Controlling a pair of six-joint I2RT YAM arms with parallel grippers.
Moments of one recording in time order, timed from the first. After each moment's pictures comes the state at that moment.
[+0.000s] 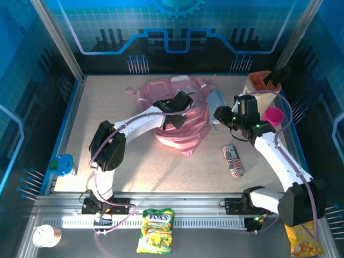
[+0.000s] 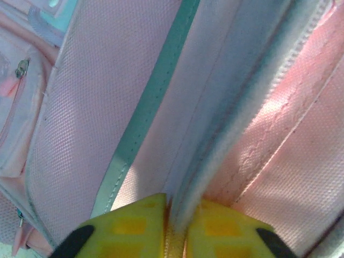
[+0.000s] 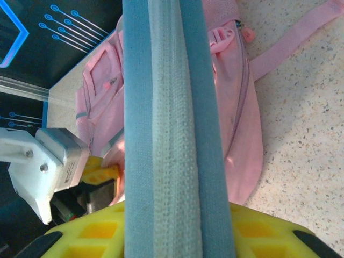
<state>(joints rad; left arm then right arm) -0.68 1.97 1.61 -0.68 -0.28 0.12 0.21 1.18 0.94 -0.44 -0.23 0.74</state>
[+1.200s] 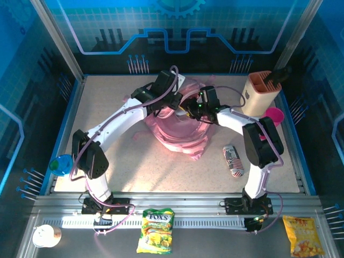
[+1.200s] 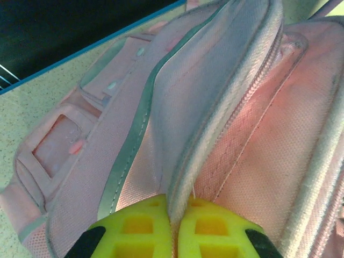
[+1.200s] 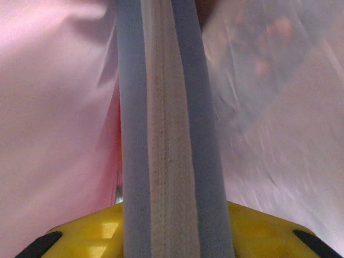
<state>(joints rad) -0.61 1.78 1.74 -0.69 -0.15 -0.07 0.39 1.90 1.24 0.03 -0.42 1.13</state>
